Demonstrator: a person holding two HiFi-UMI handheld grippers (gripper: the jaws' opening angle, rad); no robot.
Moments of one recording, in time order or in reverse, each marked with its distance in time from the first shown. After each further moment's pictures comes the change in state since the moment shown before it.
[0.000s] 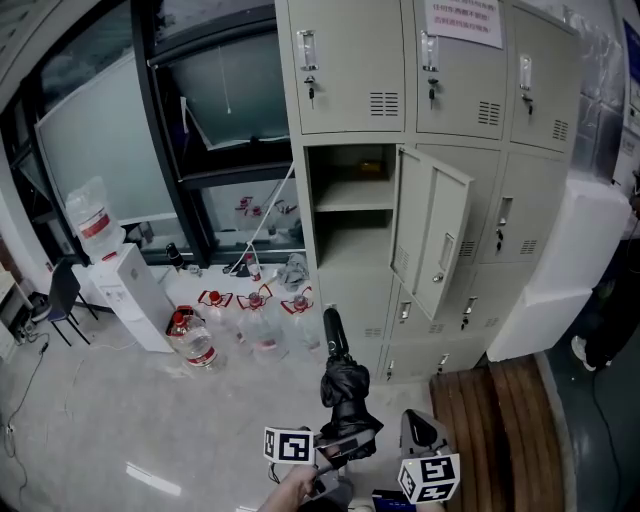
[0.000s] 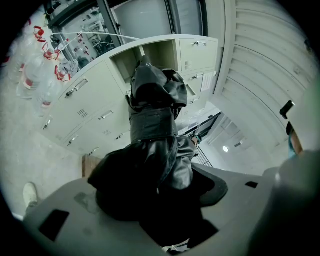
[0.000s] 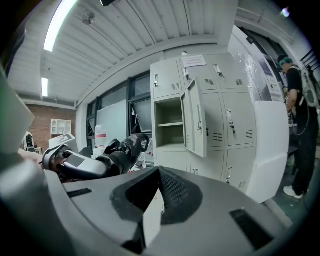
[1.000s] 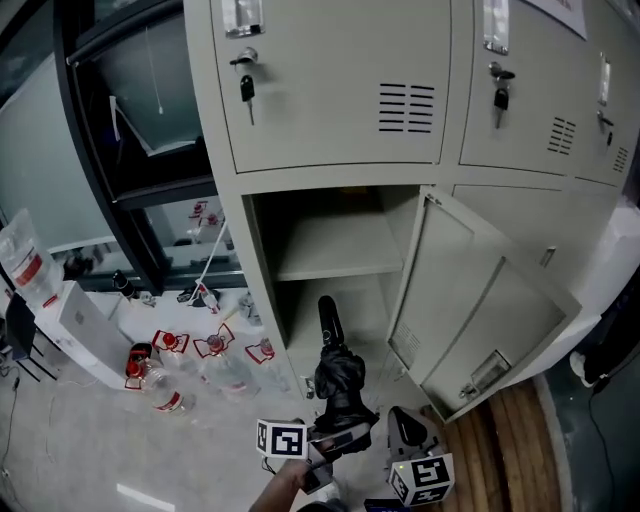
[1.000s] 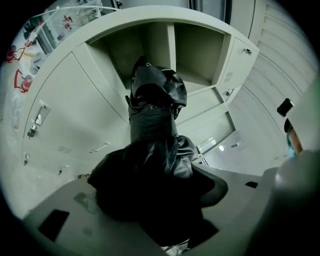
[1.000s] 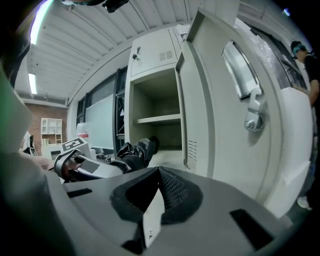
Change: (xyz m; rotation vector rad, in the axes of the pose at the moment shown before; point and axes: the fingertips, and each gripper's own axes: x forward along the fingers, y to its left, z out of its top) left arm 0.131 0.136 0.275 -0.025 0.096 -0.066; right arm 0.294 -0.093 0.081 0.013 0.022 -0.026
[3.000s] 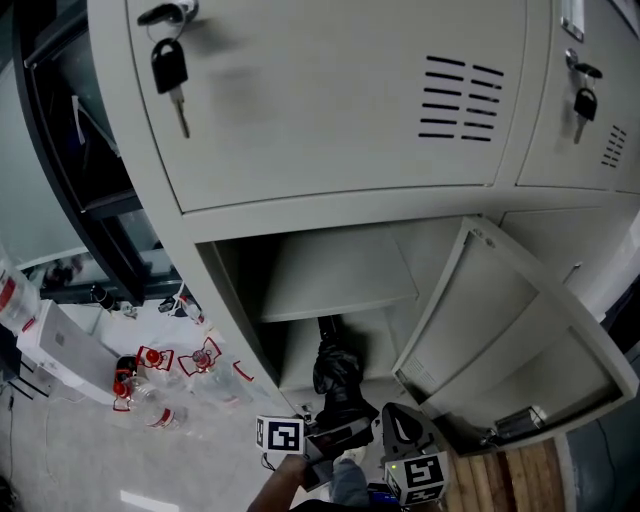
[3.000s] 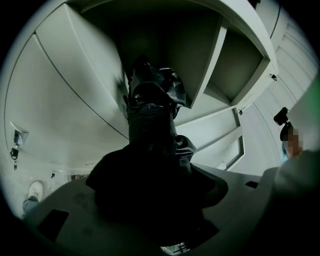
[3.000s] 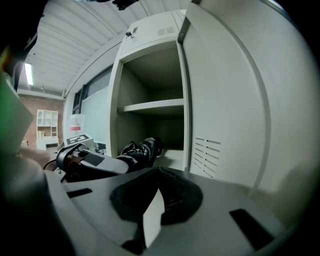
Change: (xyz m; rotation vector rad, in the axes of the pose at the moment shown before) left arm 0.032 0.058 0.088 -0.096 0.034 -0.070; right arm 0.108 -0.024 0.008 -0.039 0.041 -0.035
